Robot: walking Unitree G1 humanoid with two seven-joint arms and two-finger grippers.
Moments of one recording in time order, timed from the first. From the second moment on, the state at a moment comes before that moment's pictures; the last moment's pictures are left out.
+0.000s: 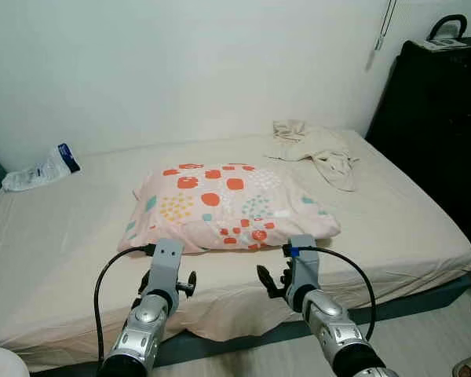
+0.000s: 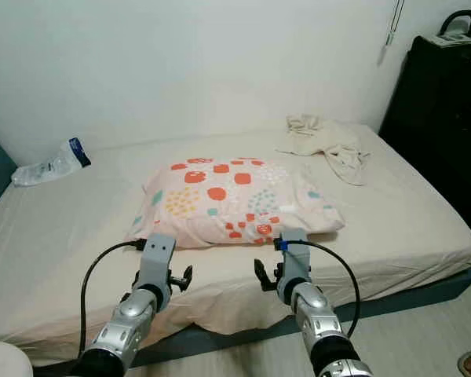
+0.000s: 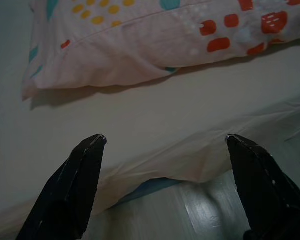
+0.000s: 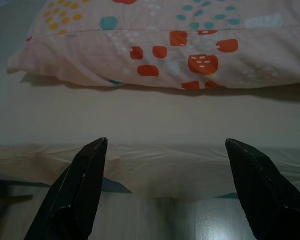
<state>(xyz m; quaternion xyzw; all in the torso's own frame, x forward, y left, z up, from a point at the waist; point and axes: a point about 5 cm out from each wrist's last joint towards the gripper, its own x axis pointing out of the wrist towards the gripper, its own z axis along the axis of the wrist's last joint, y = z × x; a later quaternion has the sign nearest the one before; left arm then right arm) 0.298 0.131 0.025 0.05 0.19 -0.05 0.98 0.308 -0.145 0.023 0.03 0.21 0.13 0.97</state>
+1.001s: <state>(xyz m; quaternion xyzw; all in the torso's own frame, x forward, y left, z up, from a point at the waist) 0.290 0.116 0.027 0.07 0.18 -0.09 0.98 0.303 -0.166 0.020 0.03 0.21 0.11 0.97</state>
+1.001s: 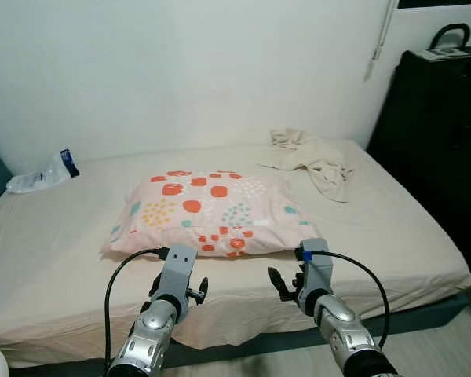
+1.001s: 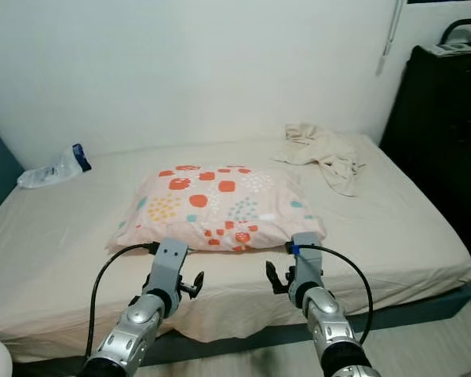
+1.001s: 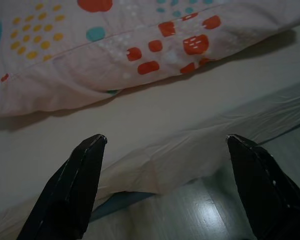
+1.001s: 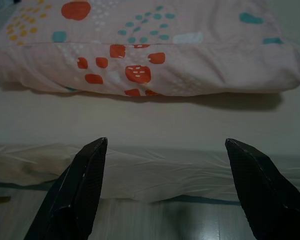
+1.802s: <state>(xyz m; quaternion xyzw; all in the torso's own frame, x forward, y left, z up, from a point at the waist) 0.289 0.122 0.031 0.07 0.17 -0.09 0.98 0.302 -0.158 0.019 0.04 0.21 0.11 0.97</state>
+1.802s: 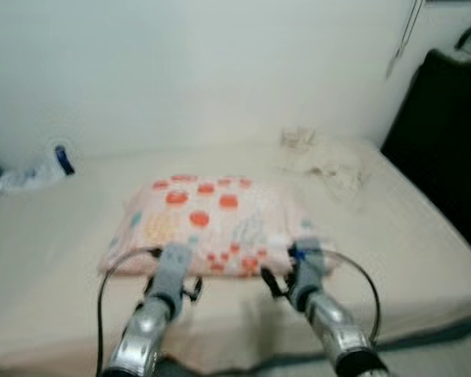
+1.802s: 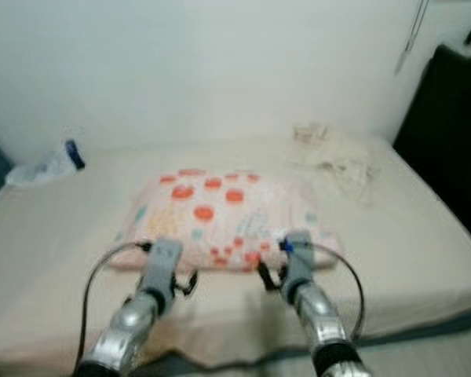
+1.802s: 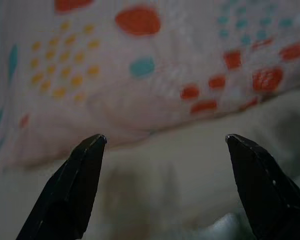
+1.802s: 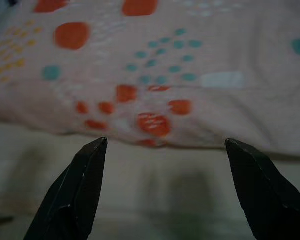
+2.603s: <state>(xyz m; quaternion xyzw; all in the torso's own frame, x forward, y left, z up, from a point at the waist) 0.309 0.129 0.055 0.06 0.12 -0.04 0.99 0.313 -0.199 0.034 0.08 0.19 0.03 0.98</state>
